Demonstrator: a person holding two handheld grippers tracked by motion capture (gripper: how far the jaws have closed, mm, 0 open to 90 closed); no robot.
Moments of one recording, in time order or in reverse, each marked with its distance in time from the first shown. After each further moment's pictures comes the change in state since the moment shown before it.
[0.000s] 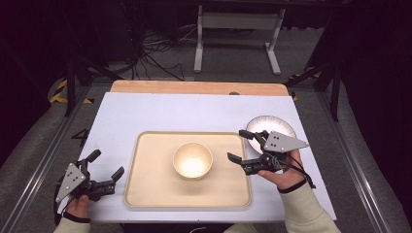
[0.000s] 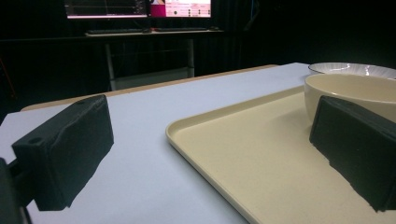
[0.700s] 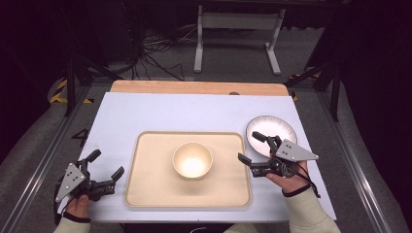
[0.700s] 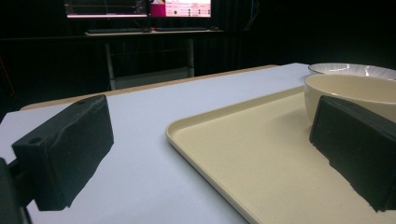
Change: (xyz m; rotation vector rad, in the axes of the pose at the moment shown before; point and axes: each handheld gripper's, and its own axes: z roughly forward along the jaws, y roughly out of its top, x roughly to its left) left arm 0.000 0.000 0.000 0.000 -0.001 -0.005; right arm -0.010 -0.044 -0.017 -0.112 -0.128 0.014
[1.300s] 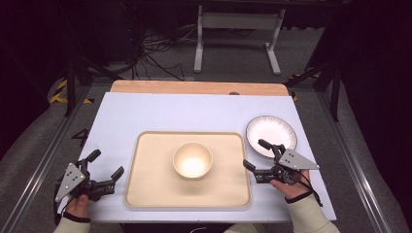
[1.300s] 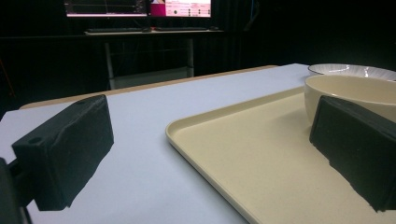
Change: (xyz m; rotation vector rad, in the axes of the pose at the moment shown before) left arm 0.001 0.000 0.000 -0.003 -0.001 -0.008; right arm -0.004 -0.037 -0.013 0.015 -0.070 0.025
